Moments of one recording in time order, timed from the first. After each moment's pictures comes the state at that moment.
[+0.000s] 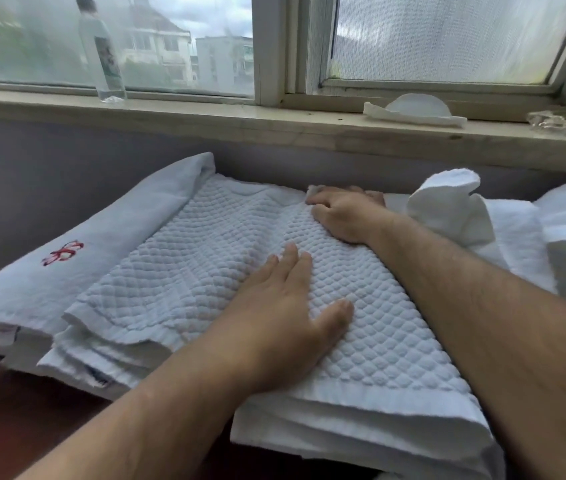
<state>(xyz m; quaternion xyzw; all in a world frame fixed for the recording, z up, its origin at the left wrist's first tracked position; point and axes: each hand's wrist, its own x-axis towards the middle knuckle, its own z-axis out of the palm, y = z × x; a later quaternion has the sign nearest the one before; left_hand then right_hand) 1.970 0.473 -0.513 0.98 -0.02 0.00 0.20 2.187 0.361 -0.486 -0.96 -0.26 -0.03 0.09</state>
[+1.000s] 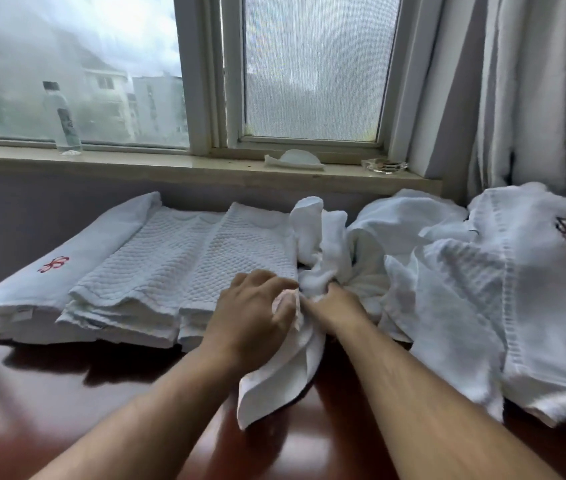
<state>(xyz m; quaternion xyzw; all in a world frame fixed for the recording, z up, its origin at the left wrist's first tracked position) 1.875 0.377 -0.500 0.95 -0.11 0.19 0.24 1.973 0.216 -0.540 -0.93 0.06 0.01 0.35</state>
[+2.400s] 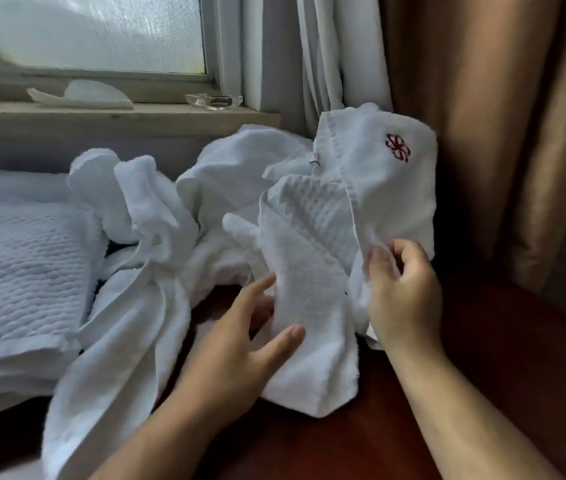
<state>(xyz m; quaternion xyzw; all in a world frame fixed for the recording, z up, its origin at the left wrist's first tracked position) 1.885 0.205 -0.570 0.82 -0.26 -0.01 0.50 1.862 -0.002 -0.546 -0.77 0.21 -0.42 0.42</state>
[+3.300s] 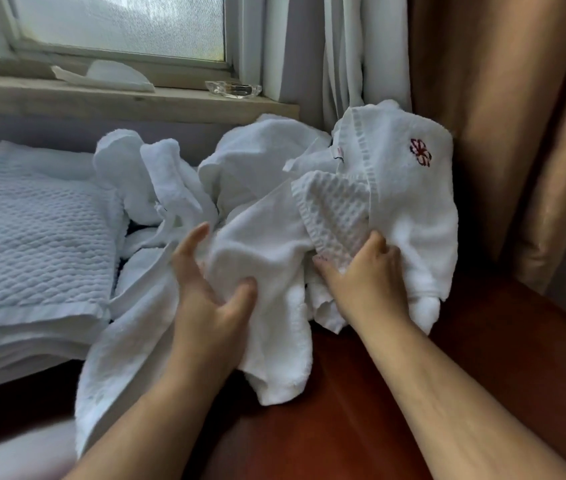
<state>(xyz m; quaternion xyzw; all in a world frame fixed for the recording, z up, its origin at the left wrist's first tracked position) 1.891 0.226 -0.562 0.70 -0.15 0.16 0.68 1.890 0.032 -0.546 -0.90 0.26 -0.25 0.26</state>
